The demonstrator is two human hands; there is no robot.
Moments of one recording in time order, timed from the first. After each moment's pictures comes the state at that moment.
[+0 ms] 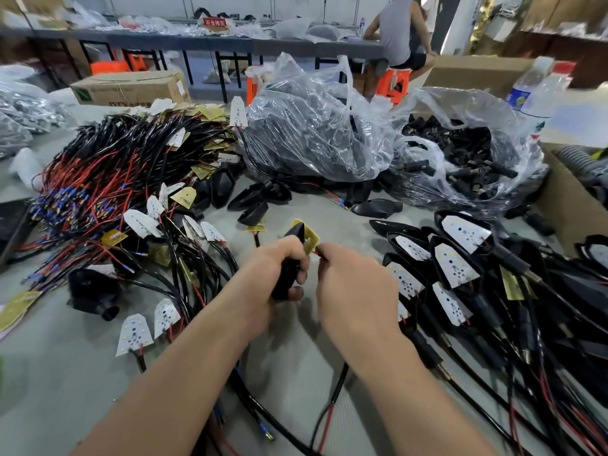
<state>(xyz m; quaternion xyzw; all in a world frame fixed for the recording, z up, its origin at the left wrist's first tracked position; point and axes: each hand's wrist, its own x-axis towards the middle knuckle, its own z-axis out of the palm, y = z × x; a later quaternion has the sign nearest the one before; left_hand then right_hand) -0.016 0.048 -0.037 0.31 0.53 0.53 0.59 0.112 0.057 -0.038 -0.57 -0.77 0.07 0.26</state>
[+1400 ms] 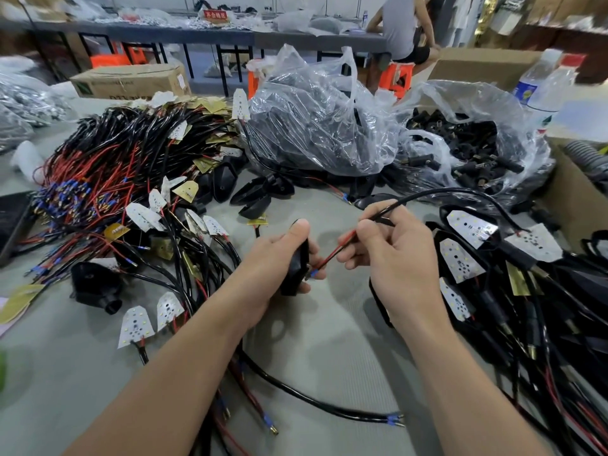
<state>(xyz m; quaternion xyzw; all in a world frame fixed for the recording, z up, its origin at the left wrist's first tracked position) -0.022 0.054 -0.045 0.38 0.56 0.49 0.54 0.144 0.080 -0.027 -0.37 -0.57 0.49 0.54</state>
